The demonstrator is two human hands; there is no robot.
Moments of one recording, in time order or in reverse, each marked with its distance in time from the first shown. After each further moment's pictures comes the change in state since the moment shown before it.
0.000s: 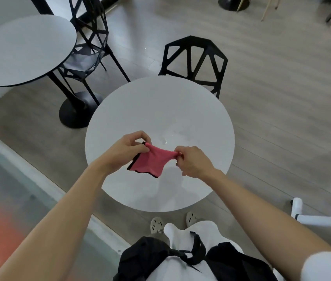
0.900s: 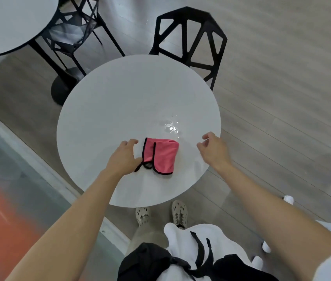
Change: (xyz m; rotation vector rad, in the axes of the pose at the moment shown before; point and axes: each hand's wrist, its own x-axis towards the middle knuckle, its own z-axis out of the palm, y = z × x) left_hand 0.105 -0.085 0.112 0.644 0.265 -0.290; right_hand 0.042 0.174 -0.042 0.099 0.196 0.311
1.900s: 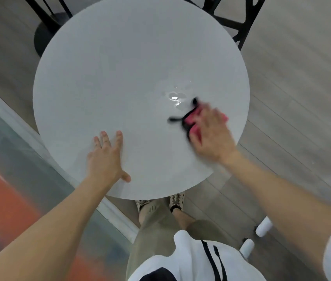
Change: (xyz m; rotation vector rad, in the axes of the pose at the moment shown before) left_hand -0.012 -0.059 0.049 0.463 -0.060 -0.184; right_hand 0.047 0.021 0.081 -0.497 0.123 -0.777
